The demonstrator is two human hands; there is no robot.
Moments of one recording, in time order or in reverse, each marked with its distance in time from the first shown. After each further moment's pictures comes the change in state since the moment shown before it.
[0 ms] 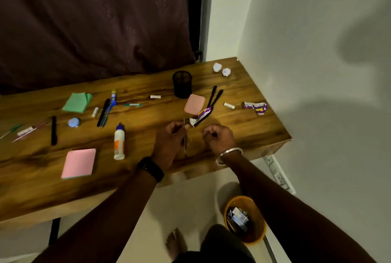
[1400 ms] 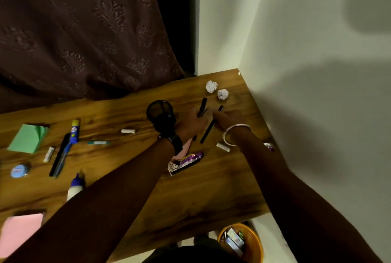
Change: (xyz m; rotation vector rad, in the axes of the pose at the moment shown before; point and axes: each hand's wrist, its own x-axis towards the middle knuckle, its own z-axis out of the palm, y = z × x) left_hand 0.281 0.037 0.148 0.563 -0.174 -0.090; right_hand 0.285 -0.001 -0.069 0.034 -0.056 0.489
